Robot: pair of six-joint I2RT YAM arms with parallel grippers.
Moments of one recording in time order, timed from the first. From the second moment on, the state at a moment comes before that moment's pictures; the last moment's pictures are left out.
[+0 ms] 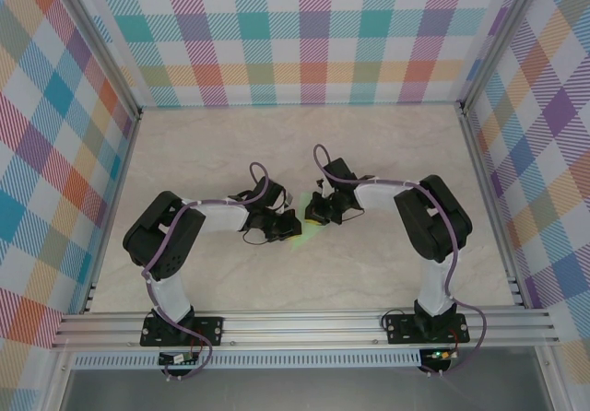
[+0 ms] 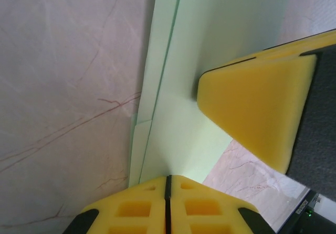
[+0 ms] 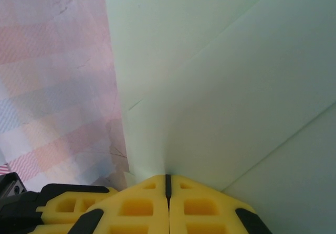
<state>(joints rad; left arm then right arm) -0.62 1.81 0.89 -0.13 0.49 -0.79 0.56 1.93 1.10 -0.29 -0.53 0.76</state>
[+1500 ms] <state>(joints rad) -0.62 1.81 0.89 -0.14 0.49 -0.79 0.39 1.98 1.18 -0.29 -0.51 0.75</state>
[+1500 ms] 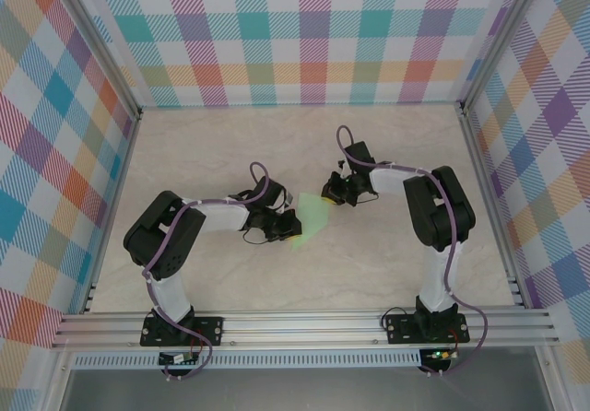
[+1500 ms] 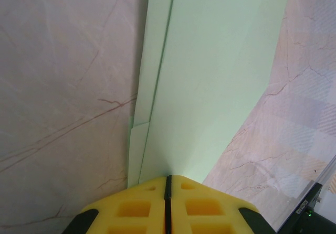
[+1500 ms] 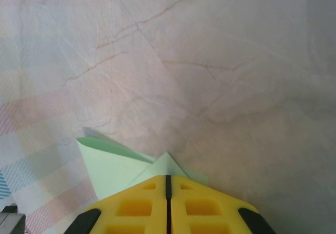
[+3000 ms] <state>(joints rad) -0.62 1.81 0.89 -0.14 0.49 -0.79 0.59 1.78 0.92 -0.16 -0.50 0.86</state>
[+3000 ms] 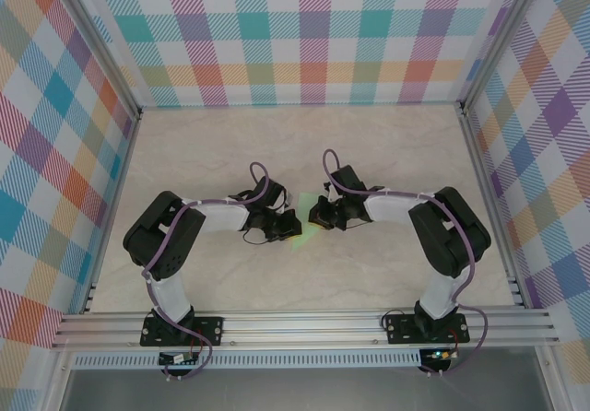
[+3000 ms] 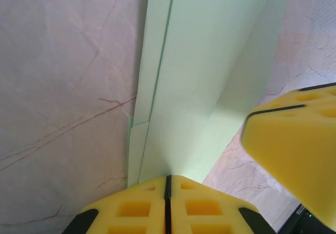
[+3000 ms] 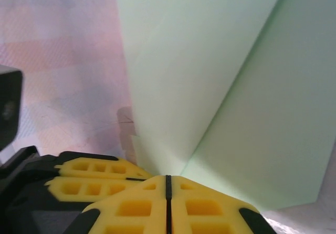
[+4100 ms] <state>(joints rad) -0.62 1.81 0.89 -0.15 0.48 -0.79 0.61 1.87 0.96 -0.11 -0.52 0.87</state>
